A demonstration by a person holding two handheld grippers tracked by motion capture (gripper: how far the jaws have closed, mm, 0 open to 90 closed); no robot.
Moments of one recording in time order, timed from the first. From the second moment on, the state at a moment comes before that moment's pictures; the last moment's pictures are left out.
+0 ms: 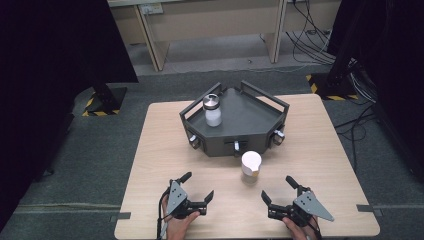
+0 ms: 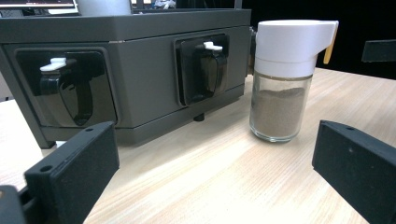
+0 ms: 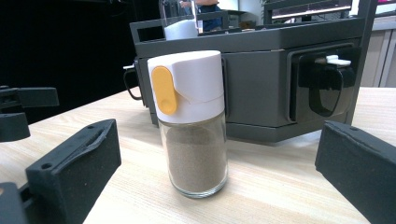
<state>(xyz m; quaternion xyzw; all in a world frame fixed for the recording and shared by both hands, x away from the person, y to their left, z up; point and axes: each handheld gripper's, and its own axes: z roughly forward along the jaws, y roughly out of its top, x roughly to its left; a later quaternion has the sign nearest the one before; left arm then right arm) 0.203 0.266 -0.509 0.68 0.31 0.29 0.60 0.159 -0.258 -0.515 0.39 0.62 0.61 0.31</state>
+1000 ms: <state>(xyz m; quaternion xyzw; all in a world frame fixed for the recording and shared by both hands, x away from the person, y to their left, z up) 0.197 0.268 -0.514 0.68 0.31 0.29 0.60 0.157 -0.259 -0.514 0.38 0.62 0.61 0.31</state>
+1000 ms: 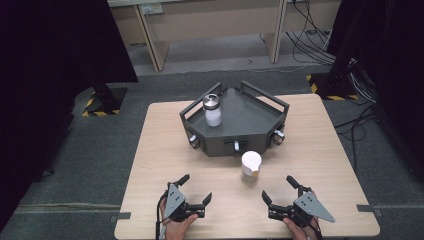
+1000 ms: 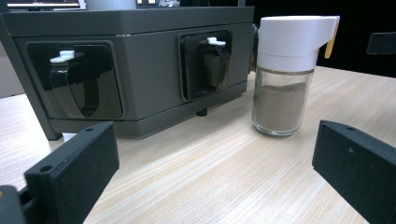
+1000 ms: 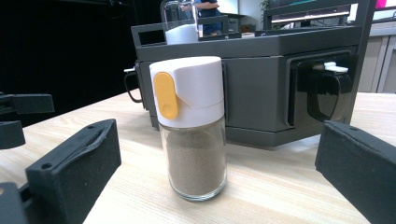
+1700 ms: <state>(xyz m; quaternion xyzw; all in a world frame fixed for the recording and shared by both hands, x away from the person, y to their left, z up) 0.196 0.271 -0.516 0.68 0.32 0.28 0.60 0.162 -0.249 -0.514 0.37 0.62 0.61 0.32</state>
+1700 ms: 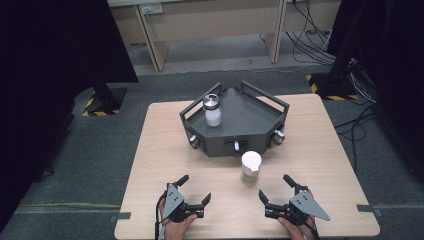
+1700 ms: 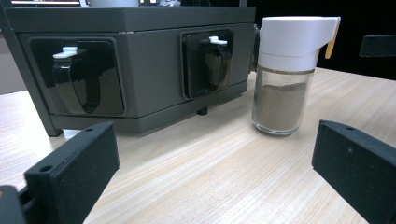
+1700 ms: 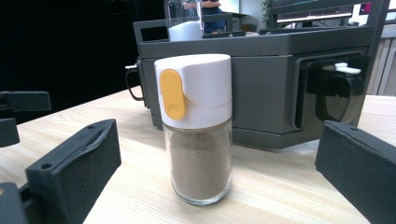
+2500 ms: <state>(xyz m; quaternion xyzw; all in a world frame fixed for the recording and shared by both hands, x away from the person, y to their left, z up) 0.196 0.272 -0.518 0.68 0.32 0.28 0.60 0.192 -0.224 -0.511 0.37 0.64 0.60 0.32</state>
